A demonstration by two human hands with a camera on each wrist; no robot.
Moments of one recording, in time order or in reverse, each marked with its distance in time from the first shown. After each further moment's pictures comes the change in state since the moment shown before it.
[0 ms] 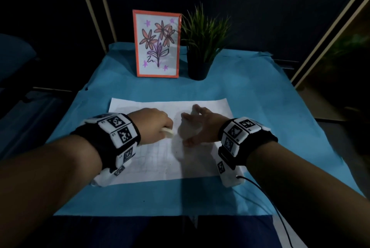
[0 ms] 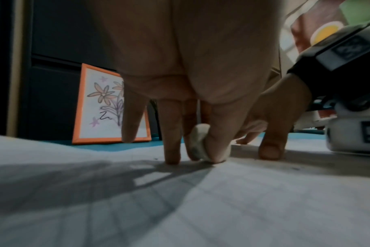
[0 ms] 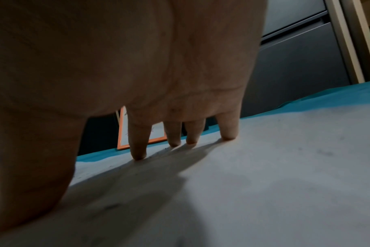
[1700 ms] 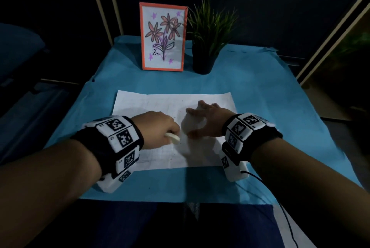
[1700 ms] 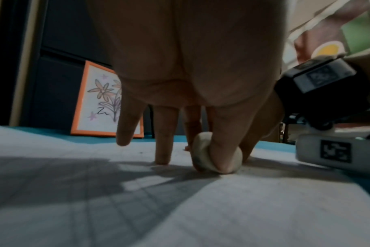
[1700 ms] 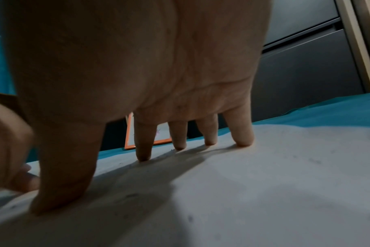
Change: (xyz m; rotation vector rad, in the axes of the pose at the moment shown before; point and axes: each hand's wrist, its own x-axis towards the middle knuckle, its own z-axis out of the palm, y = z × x) left_hand -0.023 0.013 0.016 -0.100 -0.039 0.013; right_hand 0.012 0.009 0.016 -0.048 0.052 -0.001
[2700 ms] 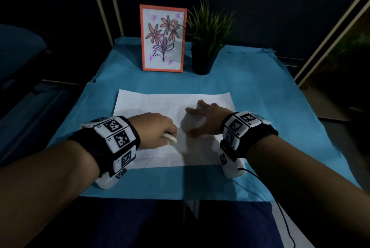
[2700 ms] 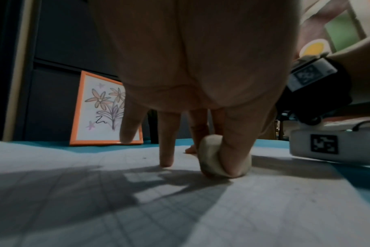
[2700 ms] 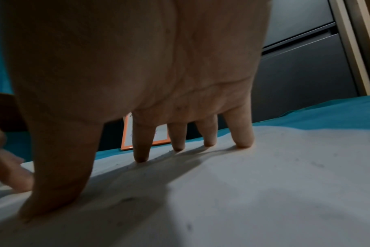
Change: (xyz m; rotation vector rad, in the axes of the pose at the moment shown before) left_hand -0.009 -0.001 0.000 -0.013 -0.037 0.025; right_hand 0.001 0.001 -0.002 0.009 -0.044 0.036
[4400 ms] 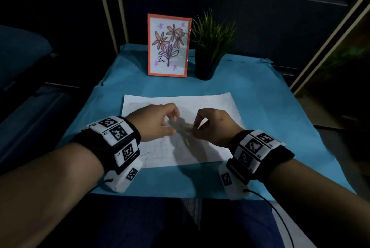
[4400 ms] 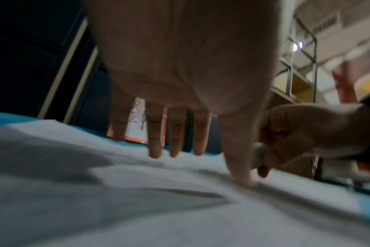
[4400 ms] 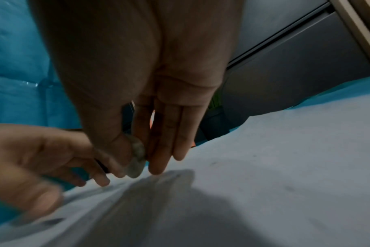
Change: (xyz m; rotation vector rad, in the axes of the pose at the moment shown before) left_hand -0.012 -0.013 -0.001 -0.403 0.297 -0.131; right_hand -0.049 -0.027 0.010 0.459 0.438 -0.201
